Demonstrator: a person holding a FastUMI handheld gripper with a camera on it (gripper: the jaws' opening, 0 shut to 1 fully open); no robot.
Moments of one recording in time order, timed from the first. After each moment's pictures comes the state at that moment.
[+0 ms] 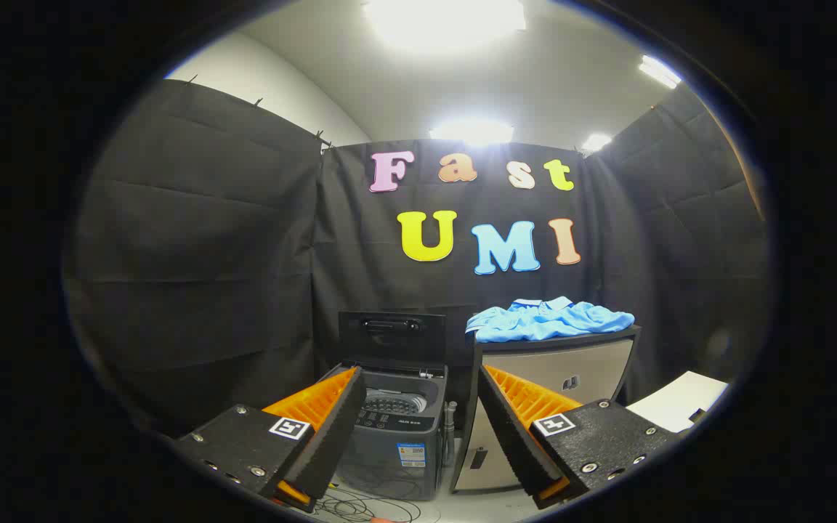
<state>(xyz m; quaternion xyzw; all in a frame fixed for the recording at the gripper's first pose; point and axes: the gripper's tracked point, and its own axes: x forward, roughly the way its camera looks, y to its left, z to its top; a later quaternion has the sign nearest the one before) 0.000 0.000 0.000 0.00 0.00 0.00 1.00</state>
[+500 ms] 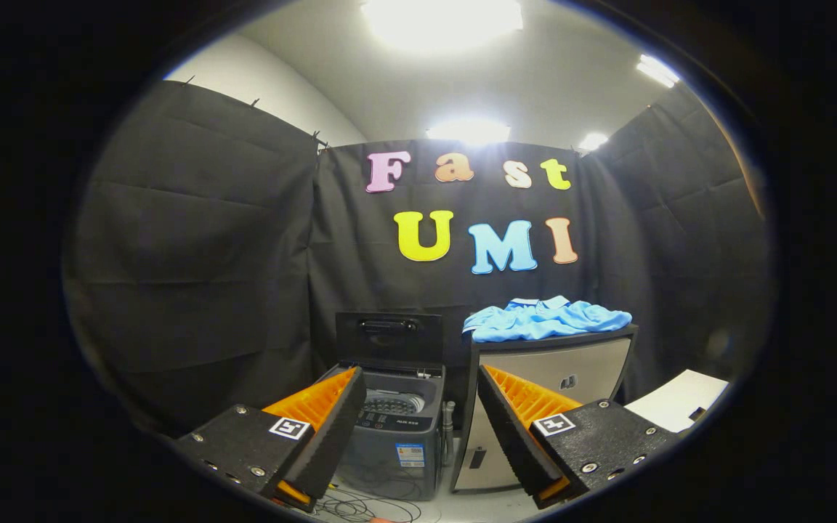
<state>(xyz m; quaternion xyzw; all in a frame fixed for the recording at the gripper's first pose) 0.002 -0.004 -0.002 0.00 0.00 -0.01 1.00</state>
